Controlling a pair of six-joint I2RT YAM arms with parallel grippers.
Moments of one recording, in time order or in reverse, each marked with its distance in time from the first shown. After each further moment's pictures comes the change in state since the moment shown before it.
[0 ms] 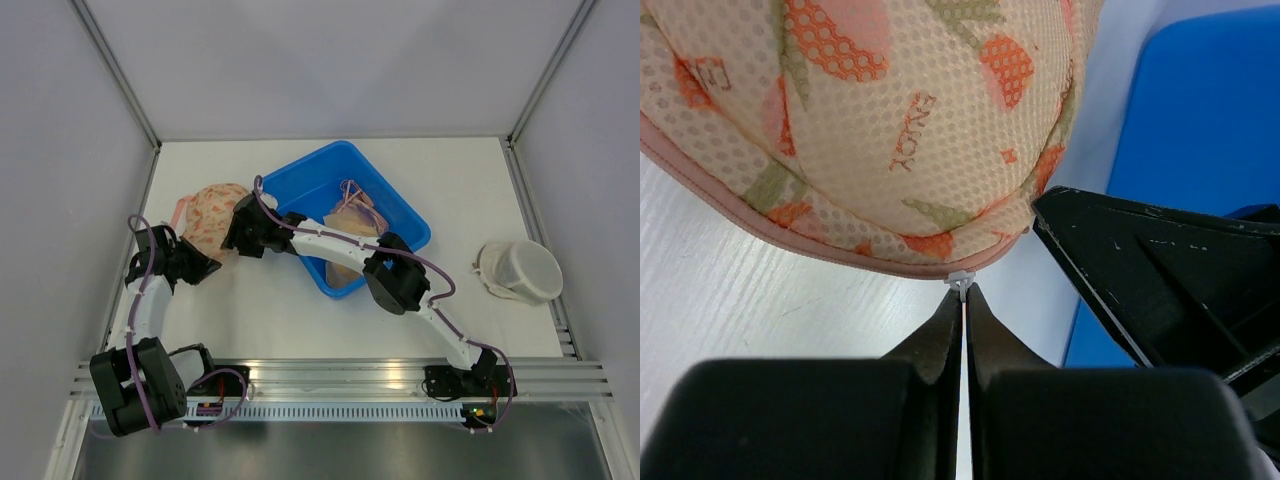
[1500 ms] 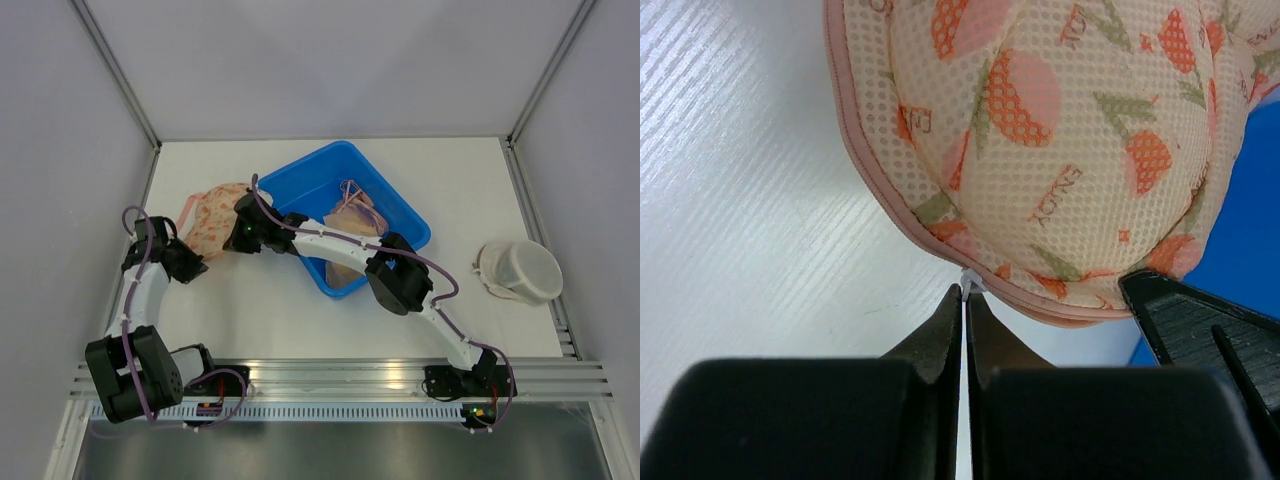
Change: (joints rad) left arm -0.009 0.075 0.105 -0.126 -0.234 0.005; right arm -0.003 -0.033 -0.050 0.103 -0.043 -0.063
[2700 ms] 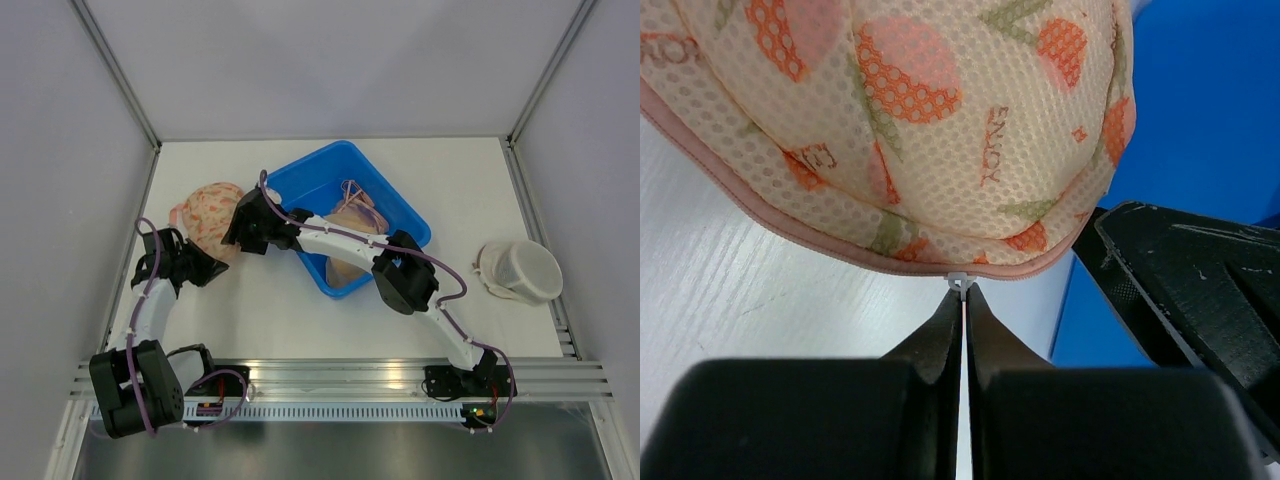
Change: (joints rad) left arm -0.041 -0.089 -0.150 0.177 0.253 -0.068; right arm -0.010 -0.045 -0.016 -0.087 0.028 0.066
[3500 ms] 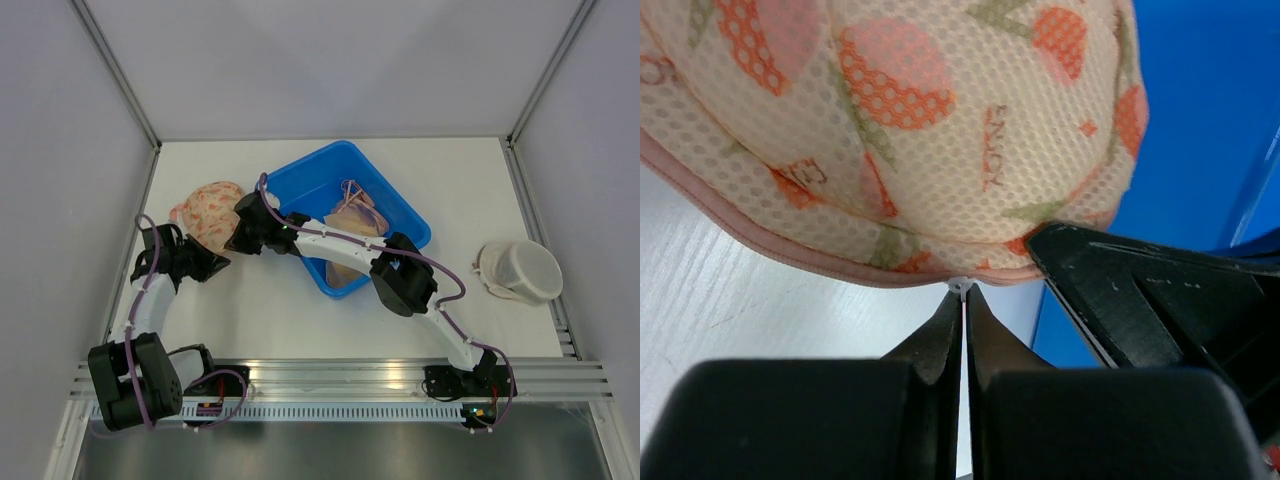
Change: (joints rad) left arm -0.001 0.037 0.028 0.022 0.047 -0.019; right arm 0.025 -0.001 -0.014 0.045 0.021 0.092
